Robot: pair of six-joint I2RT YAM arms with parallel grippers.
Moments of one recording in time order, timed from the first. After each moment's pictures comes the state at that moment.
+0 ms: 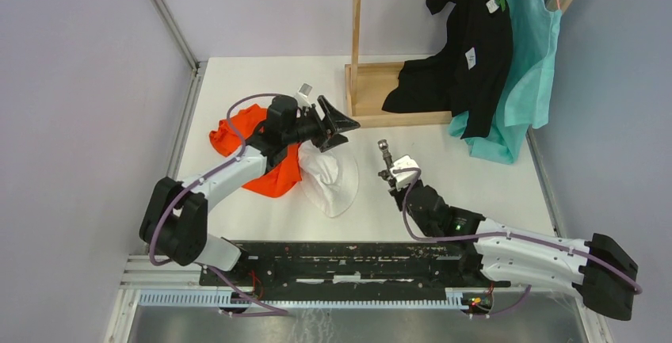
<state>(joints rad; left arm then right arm) -0.50 1.46 0.92 0.20 0.50 -1.16 1.07 0.86 0.36 0.12 0.60 0.03</state>
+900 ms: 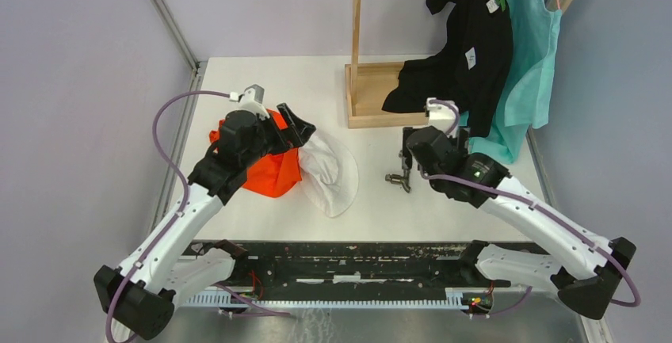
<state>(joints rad) -0.46 0.99 0.91 -0.30 0.05 -0.68 0.83 1.05 1.02 -0.76 0.69 0.52</state>
